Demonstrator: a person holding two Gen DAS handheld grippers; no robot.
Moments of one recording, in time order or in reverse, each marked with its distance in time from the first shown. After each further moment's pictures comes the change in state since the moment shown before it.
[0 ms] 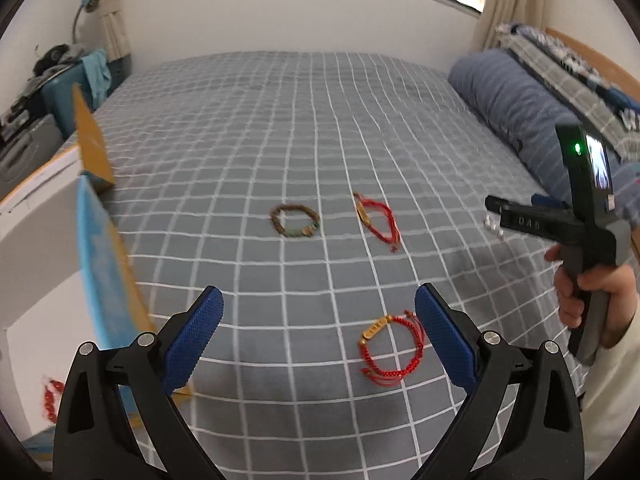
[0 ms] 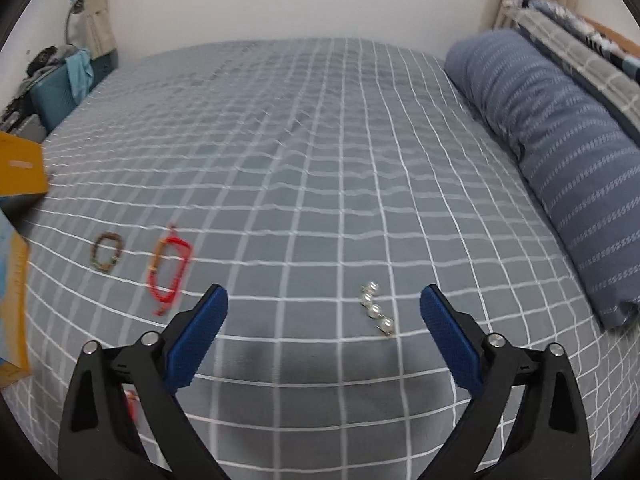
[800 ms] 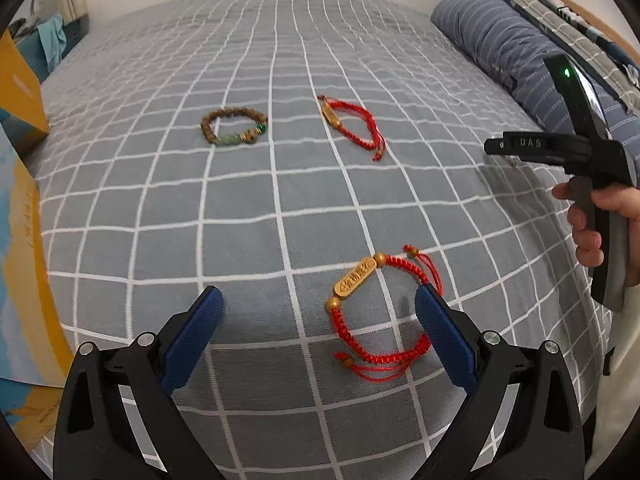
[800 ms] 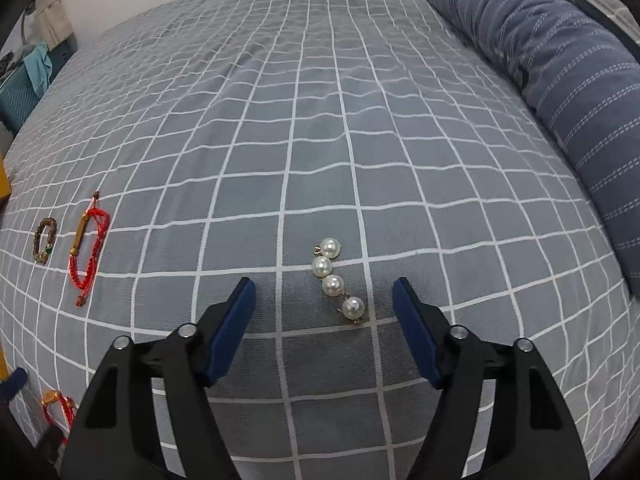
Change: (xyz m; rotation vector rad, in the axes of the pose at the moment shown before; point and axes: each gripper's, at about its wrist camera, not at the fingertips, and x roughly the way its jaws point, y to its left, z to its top) left arm 0.091 -0.017 -0.047 0.033 0.168 -0.101; right arm 0.071 -0.032 -0.014 0.085 0.191 -0.017
